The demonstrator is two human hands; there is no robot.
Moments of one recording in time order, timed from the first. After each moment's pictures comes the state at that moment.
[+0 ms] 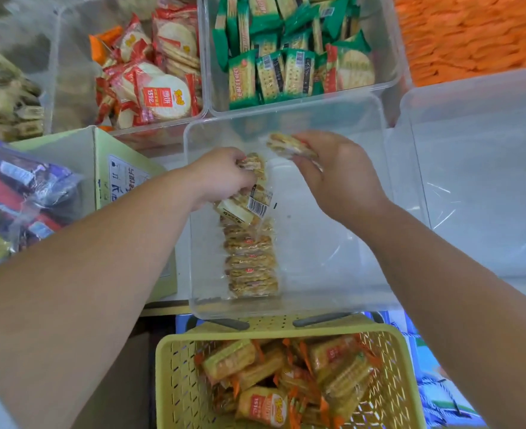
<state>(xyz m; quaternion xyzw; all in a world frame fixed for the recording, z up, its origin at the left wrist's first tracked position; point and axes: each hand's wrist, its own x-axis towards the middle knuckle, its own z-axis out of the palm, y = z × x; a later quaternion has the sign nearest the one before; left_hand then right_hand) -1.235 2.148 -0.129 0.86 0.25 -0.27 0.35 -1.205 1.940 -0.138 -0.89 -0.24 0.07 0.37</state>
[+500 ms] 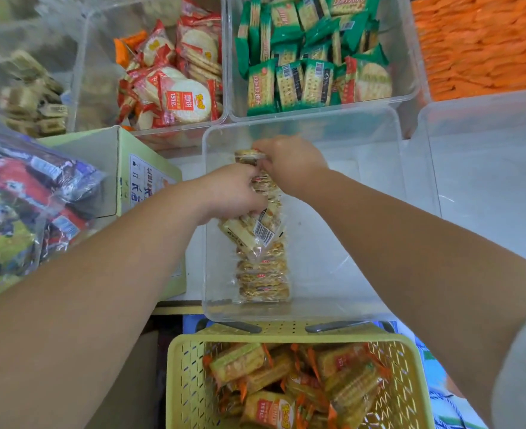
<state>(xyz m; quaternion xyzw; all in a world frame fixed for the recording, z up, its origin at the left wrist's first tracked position) -1.257 2.147 -0.105 0.87 0.19 -0.31 0.34 -1.164 2.033 -0.168 -0.90 -0.35 0.19 0.18</state>
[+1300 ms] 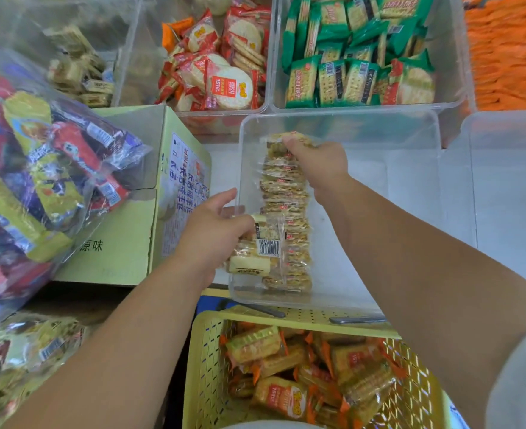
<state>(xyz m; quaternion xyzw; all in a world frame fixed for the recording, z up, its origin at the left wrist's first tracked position) -1.370 2.151 -0.099 0.68 0.47 -0.10 0.56 -1.188 2.055 -0.186 -0.80 0.13 0.29 0.51</state>
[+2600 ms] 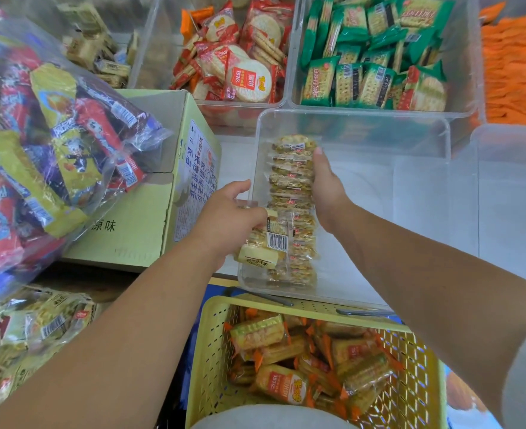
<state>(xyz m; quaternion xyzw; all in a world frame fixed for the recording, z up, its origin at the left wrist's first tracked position) -1.371 2.158 -0.109 0.70 0.44 -0.10 0.56 -1.230 2.043 -0.212 -0.68 0.12 0.41 0.59</state>
